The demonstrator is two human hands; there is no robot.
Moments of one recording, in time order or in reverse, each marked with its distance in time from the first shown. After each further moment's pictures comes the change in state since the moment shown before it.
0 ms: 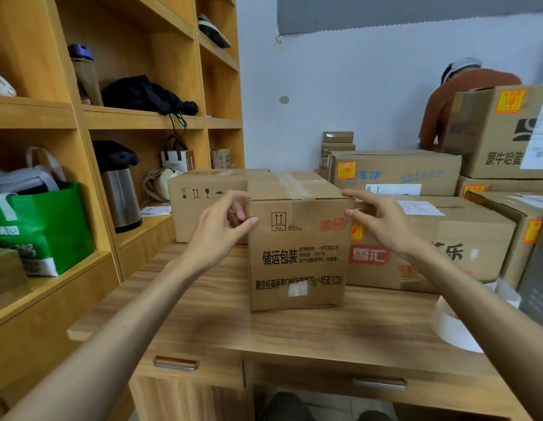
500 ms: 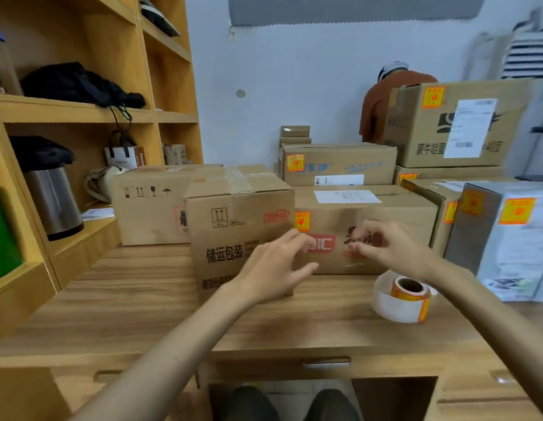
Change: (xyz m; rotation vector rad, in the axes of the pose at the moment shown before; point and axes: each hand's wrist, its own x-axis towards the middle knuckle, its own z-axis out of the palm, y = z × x) left_hand -0.027 0.090 0.139 0.143 -0.371 0.318; right_hand -0.083 0.037 -0.080 -0.424 -0.131 0.068
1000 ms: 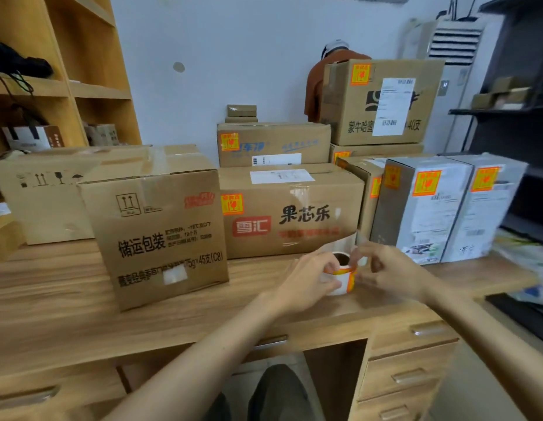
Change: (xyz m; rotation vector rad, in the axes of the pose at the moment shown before) left_hand 0.049 0.099 0.145 -0.428 -0.274 -0.031; right_hand -0.105 0.090 -0.022 -0.106 -0.157 0.217
